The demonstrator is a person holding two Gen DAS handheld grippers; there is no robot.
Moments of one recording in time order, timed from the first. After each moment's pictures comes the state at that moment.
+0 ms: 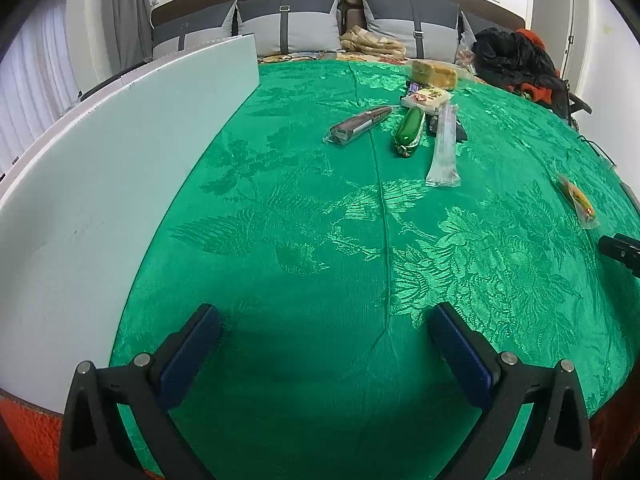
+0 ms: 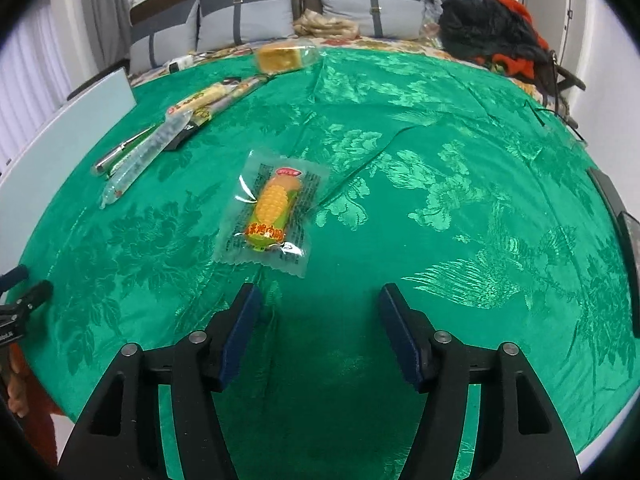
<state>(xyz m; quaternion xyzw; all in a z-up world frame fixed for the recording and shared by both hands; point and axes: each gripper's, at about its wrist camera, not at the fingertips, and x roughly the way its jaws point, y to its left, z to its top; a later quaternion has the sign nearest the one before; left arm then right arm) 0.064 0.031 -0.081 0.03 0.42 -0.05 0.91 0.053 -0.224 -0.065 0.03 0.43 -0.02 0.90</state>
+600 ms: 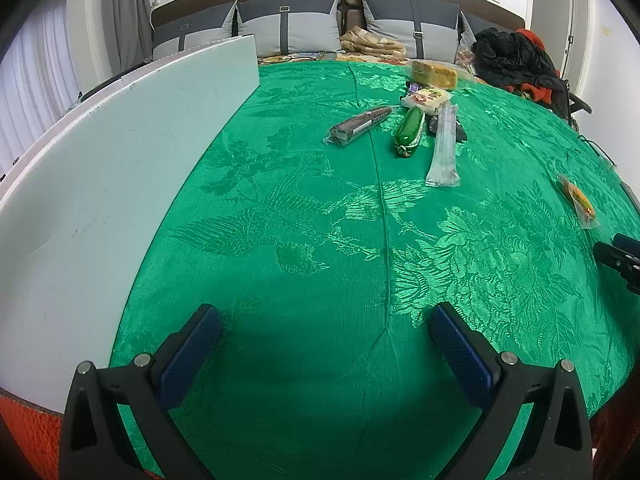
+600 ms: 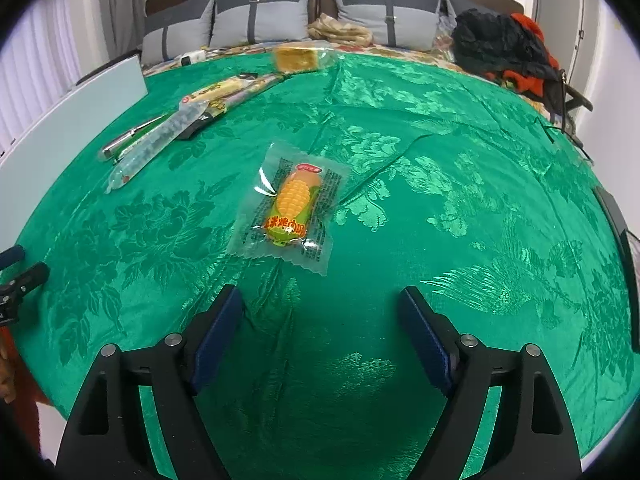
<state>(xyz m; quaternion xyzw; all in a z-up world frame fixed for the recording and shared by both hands) 0.062 0.031 -0.082 0.03 0.41 -0.05 0.91 0.051 -0.210 -0.072 -0.01 0.42 -0.01 0.91</state>
